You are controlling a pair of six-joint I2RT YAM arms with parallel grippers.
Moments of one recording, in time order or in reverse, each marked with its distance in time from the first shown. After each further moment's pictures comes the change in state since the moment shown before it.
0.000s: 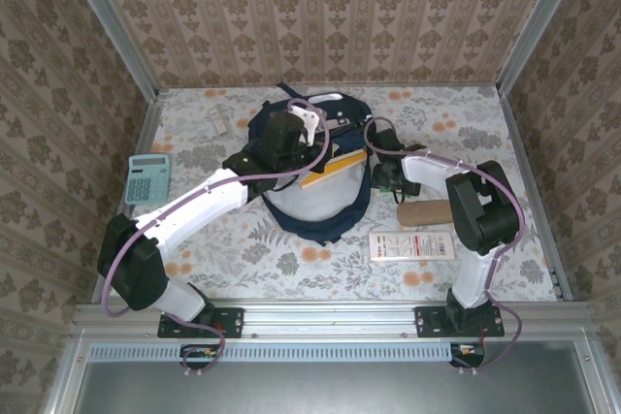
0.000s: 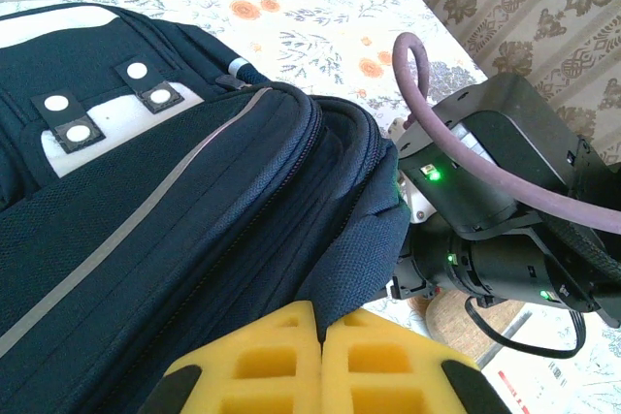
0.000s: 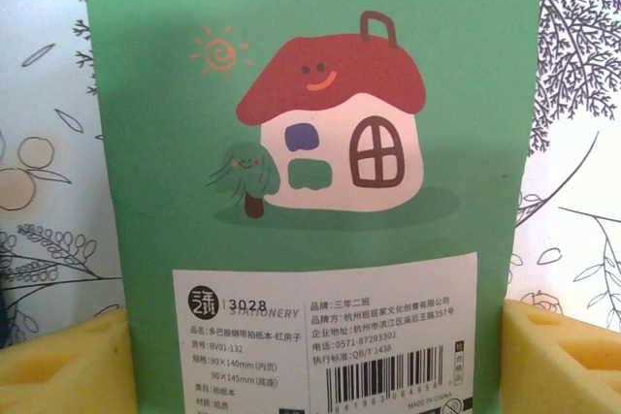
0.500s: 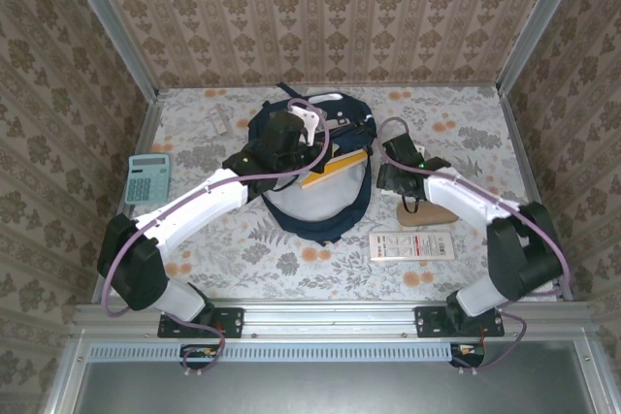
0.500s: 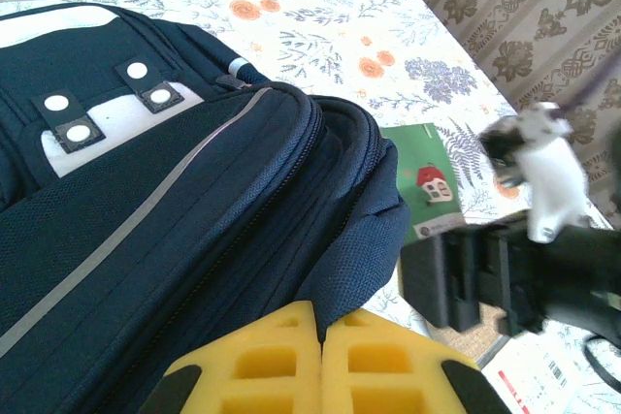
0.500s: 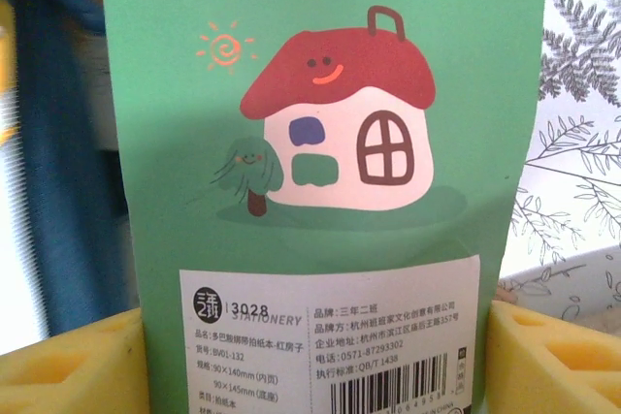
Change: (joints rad) left arm 0.000 0.000 0.000 -0.001 -0.001 0.000; right arm 0.056 -0.366 -0.179 0.021 -0.002 0.000
